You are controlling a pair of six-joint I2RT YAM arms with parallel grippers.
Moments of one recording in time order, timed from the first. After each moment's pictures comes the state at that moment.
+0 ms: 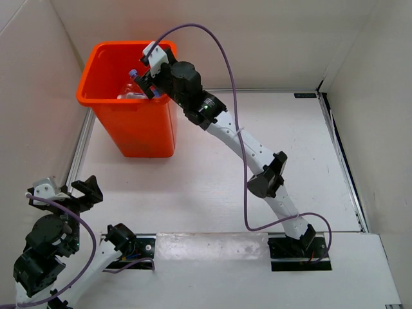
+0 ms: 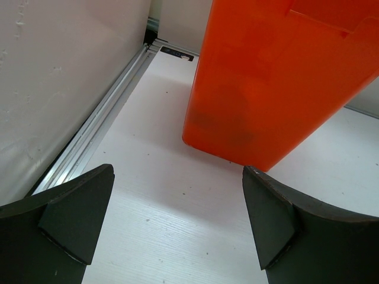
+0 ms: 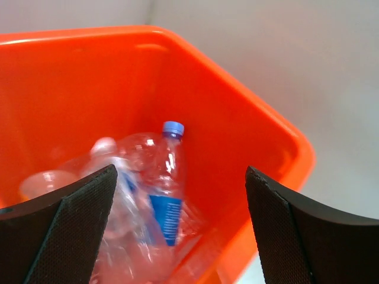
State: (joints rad) left arm -0.66 0.11 0.99 -0.97 -0.91 -0.27; right arm 0.94 2.32 2.70 -0.29 0.12 -0.33
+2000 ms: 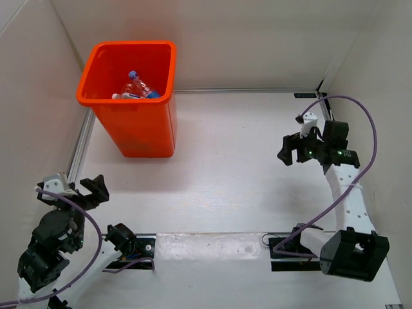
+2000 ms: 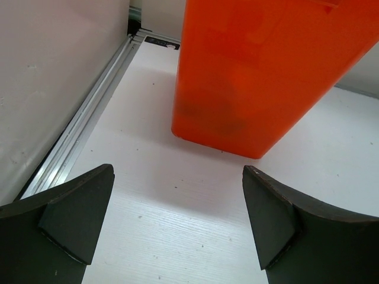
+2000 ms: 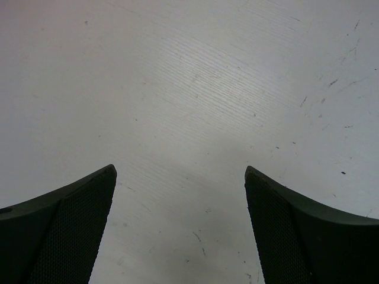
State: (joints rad) left arm -0.66 0.13 0.97 -0.96 -0.85 -0.27; right arm -0.12 1.08 0.95 -0.64 -0.55 -0.36
